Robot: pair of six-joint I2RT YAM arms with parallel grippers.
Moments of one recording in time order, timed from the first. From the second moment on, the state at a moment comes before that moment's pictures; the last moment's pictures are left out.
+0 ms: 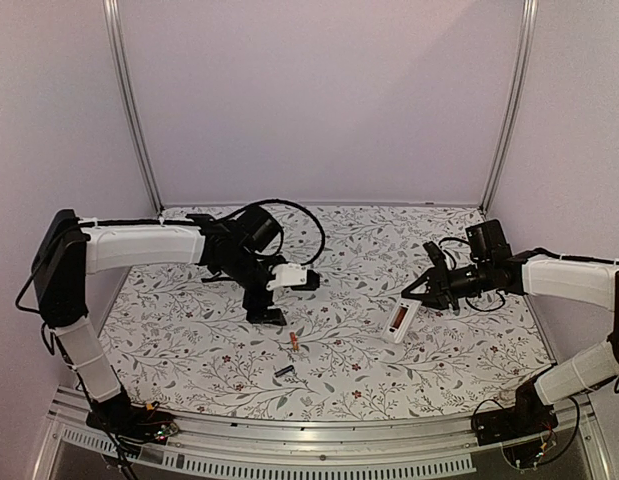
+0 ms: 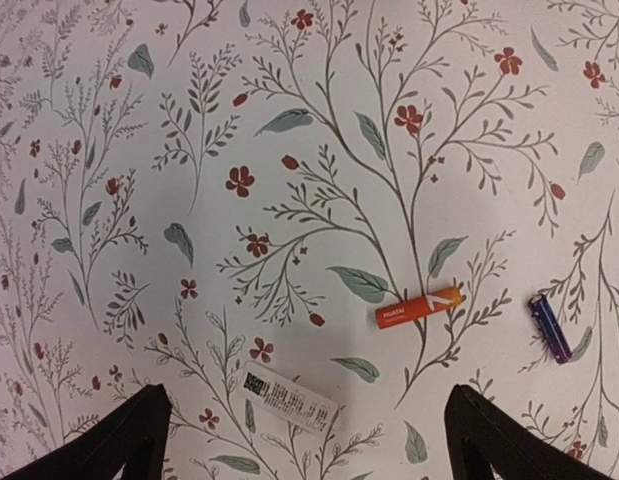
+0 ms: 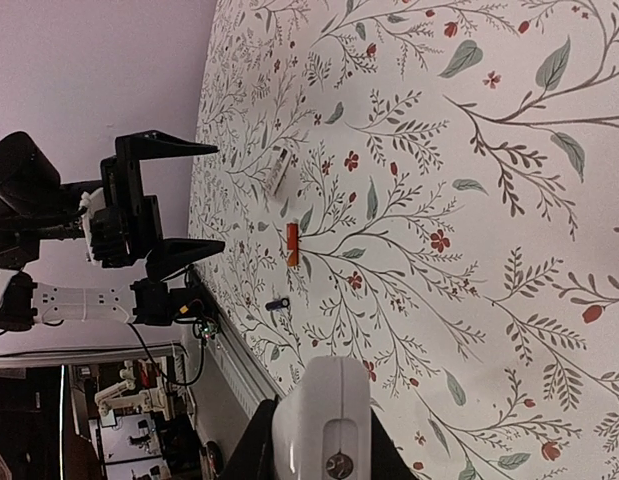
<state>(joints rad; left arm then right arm) -0.79 1.75 1.27 -0.62 0.19 0.77 0.35 1.35 0.71 -0.20 -0.84 0.59</state>
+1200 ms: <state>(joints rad) -0.88 2.02 1.36 -0.71 0.16 1.00 0.34 1.36 0.66 -0.10 -0.89 0.63</state>
